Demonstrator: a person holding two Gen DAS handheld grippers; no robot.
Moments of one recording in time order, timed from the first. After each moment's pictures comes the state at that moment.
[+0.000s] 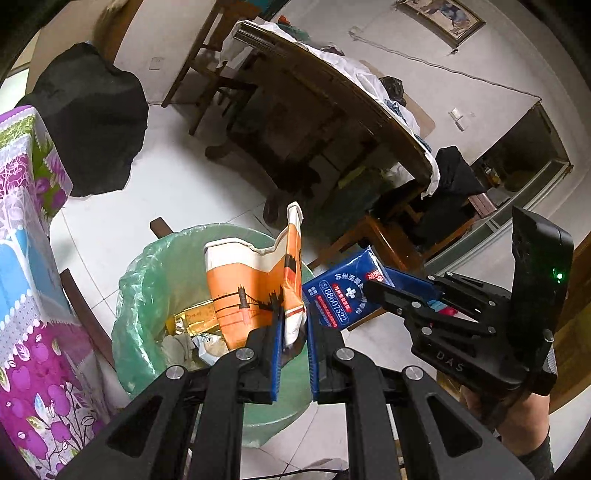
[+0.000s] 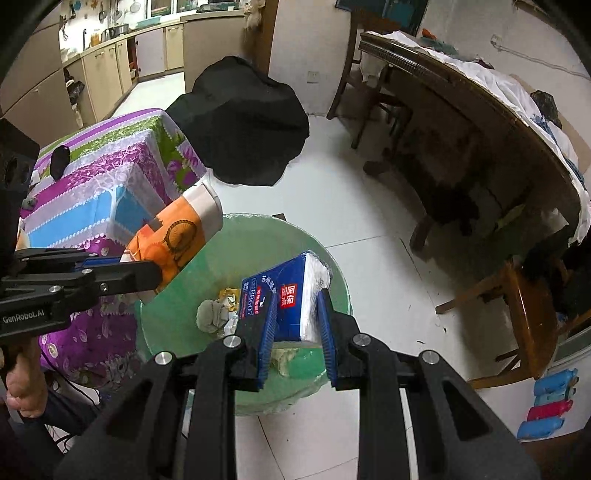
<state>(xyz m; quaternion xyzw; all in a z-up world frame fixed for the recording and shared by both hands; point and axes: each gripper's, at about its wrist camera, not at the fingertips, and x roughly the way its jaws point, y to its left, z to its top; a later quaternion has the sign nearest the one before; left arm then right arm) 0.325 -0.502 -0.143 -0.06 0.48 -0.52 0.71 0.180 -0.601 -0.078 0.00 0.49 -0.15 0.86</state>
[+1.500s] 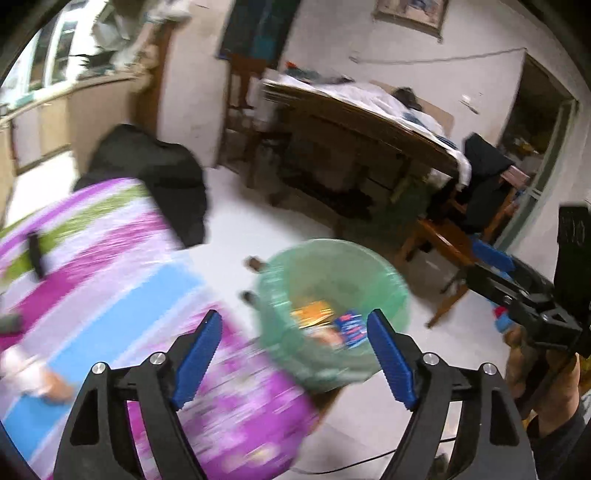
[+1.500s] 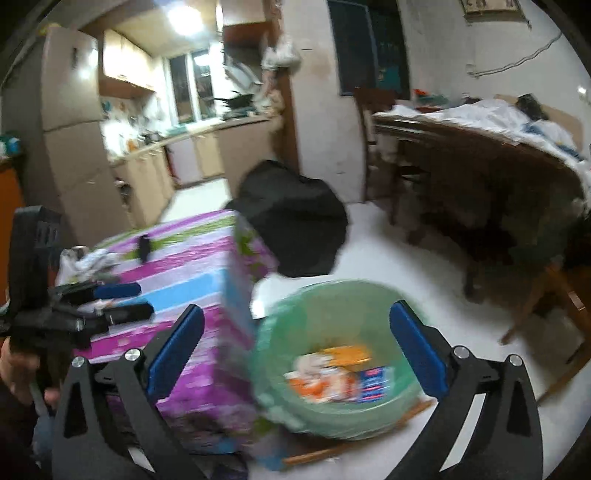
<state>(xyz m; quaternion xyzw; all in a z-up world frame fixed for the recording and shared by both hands) 0.284 -0.305 -0.093 0.04 0.36 -0.43 0.83 0.098 -0.510 -0.047 0.10 0.28 -0.08 0.95</state>
